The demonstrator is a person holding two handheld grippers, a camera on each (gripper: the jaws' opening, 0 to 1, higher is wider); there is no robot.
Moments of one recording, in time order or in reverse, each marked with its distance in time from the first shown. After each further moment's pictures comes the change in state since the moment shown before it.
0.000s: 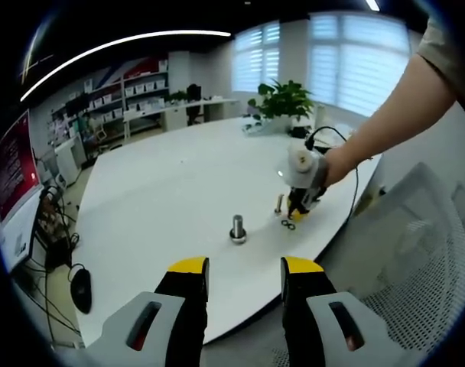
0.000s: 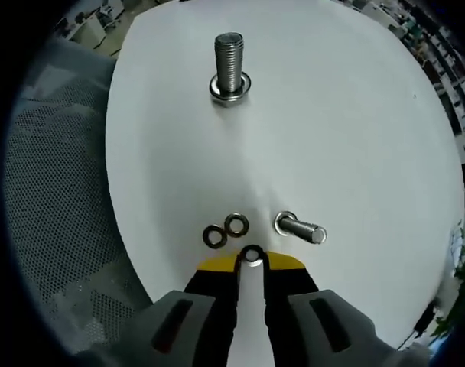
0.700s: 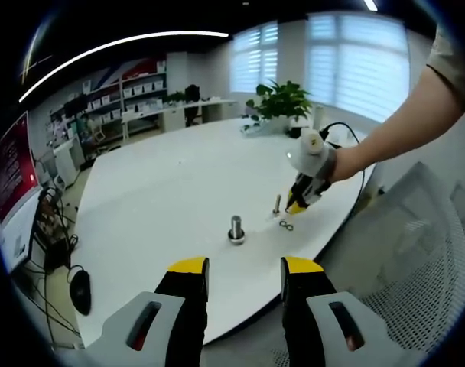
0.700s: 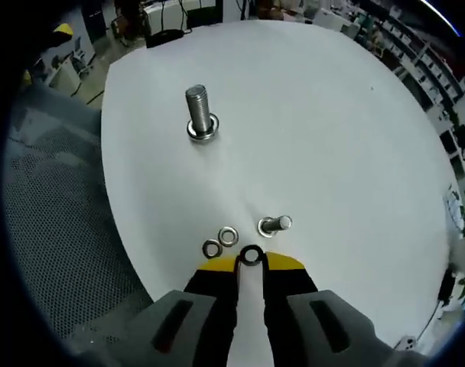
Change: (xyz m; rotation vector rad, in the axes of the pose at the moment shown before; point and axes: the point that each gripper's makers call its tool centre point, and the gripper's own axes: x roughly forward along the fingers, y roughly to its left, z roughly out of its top) left arm 0.000 -0.002 0.001 0.006 -0.003 -0.009; right arm -0.029 -0.009 0.014 0.169 -0.149 -0.056
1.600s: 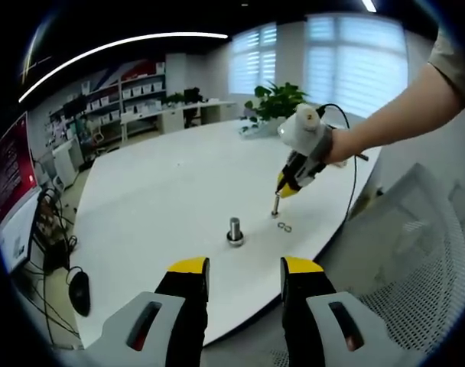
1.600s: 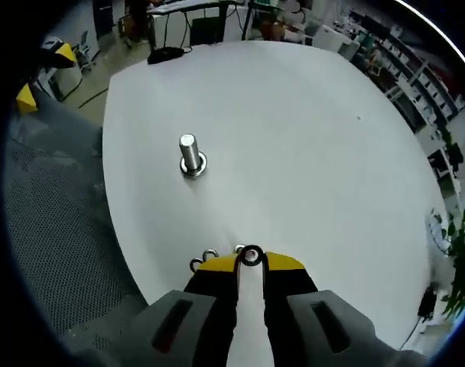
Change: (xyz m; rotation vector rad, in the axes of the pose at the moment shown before) left arm 0.000 -0.001 0.001 0.002 -0.008 -0.006; right arm -0.024 -0.020 0.034 -0.053 -0.056 -0.047
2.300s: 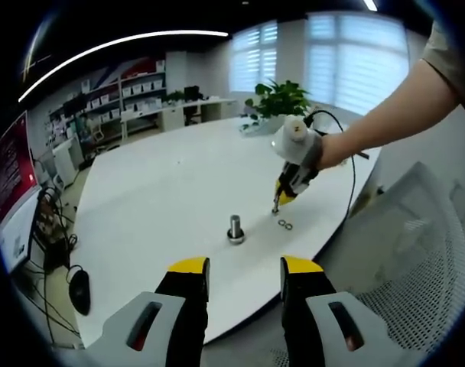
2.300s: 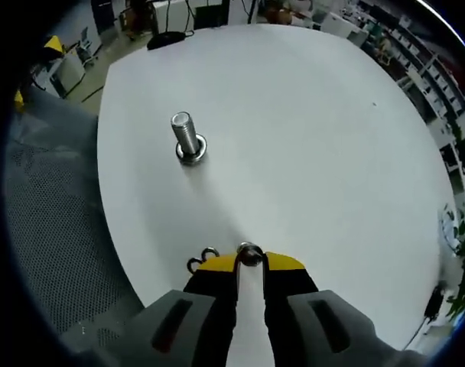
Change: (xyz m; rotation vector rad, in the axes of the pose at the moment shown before) left arm 0.001 0.000 -0.003 -0.002 0.017 0.001; right arm 0.032 0.004 -0.014 0.017 0.070 0.057
